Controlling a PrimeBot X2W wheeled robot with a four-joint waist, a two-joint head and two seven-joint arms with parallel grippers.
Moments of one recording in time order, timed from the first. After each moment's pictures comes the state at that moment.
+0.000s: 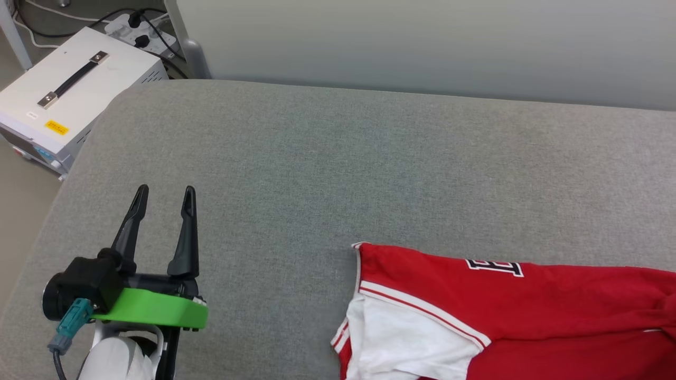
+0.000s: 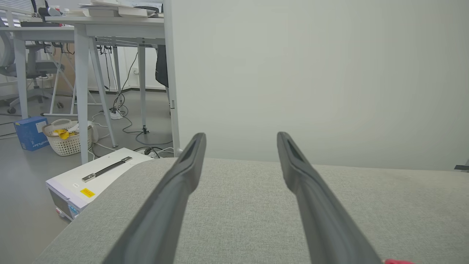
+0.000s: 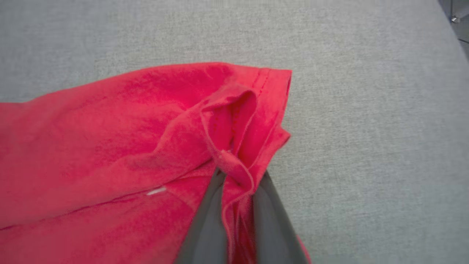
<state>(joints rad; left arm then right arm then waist) -0.08 0.21 -0.03 -0.03 -0.30 -0.13 -0.26 -0.01 -0.44 -0.22 0.34 0.46 0.13 0.42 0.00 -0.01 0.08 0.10</state>
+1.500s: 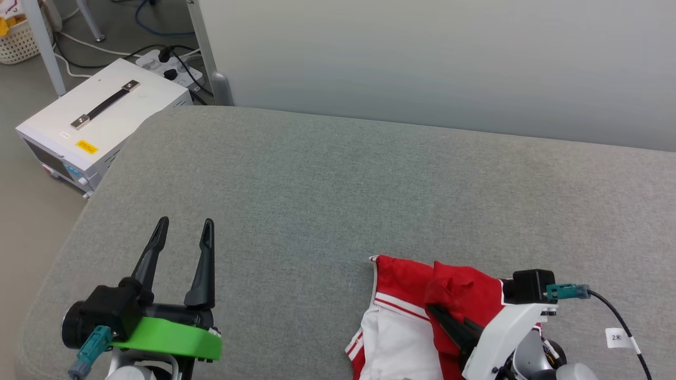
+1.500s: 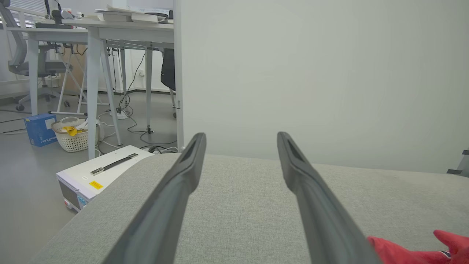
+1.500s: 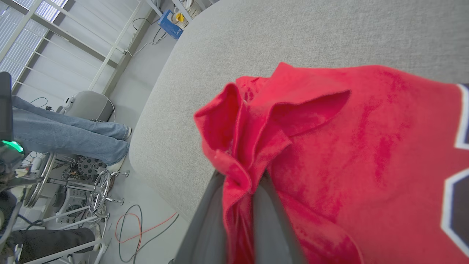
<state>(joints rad) 0.02 0.19 -0.06 -0.06 -0.29 -0.13 -0.26 0.02 -0.05 0.20 0.05 0.72 0.13 0.47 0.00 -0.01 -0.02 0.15</state>
